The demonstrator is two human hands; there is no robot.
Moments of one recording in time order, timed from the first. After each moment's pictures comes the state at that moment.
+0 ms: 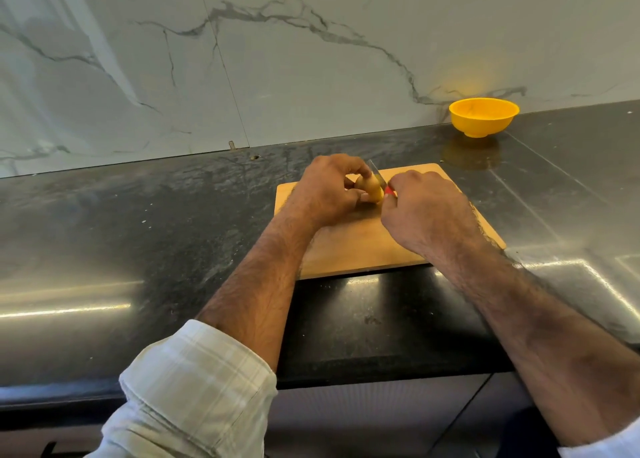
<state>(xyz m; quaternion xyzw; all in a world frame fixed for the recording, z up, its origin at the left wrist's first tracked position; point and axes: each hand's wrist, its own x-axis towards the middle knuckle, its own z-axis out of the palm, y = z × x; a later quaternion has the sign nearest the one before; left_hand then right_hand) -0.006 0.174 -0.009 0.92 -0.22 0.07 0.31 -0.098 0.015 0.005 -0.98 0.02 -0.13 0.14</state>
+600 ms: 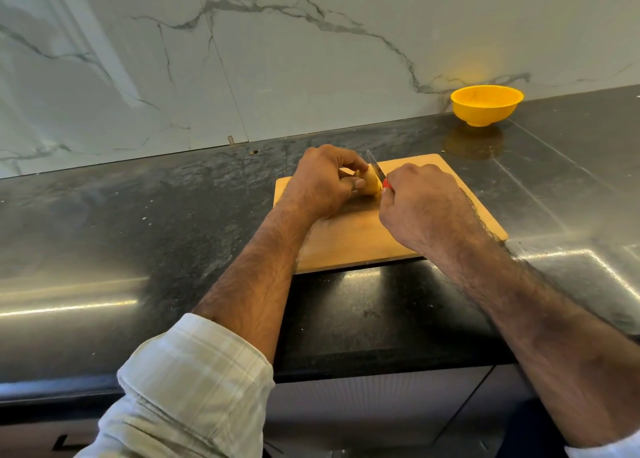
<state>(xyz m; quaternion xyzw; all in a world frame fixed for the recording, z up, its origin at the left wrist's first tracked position) -0.003 0.173 -0.013 0.92 -0.19 0.09 0.32 -0.101 0.015 0.003 -0.98 -0.01 -0.13 0.16</state>
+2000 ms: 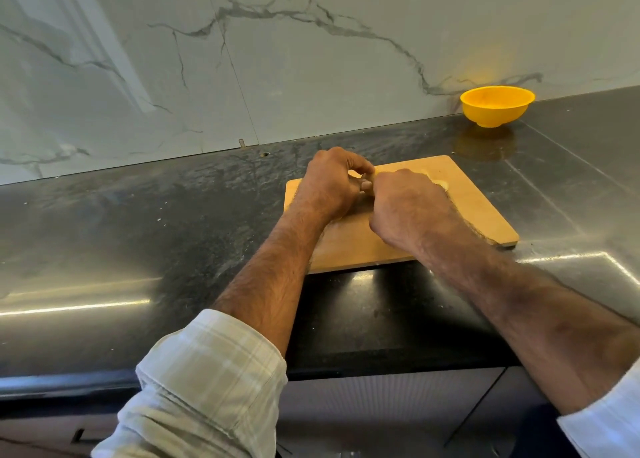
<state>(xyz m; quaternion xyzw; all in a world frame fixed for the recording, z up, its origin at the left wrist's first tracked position) 0.000 0.174 -0.015 0.92 -0.18 0.11 0.32 -0.104 0.050 0.028 -1.00 0.00 0.00 0.09</state>
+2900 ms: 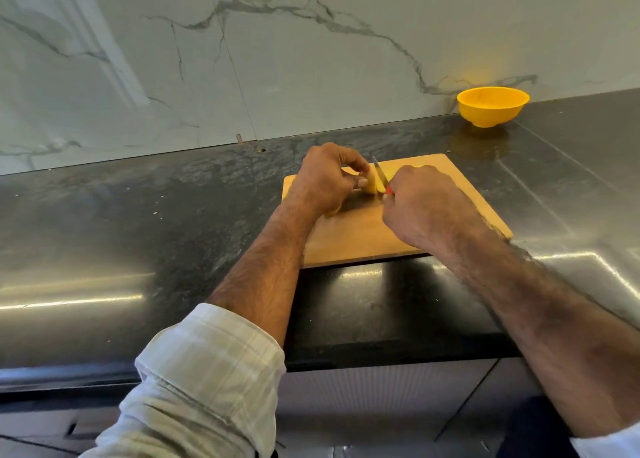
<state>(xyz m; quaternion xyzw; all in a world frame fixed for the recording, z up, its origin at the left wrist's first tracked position) -0.003 0.181 -0.014 0.91 -0.19 0.10 0.35 -0.114 0.026 0.016 -0.99 0.02 -0.07 0.16</state>
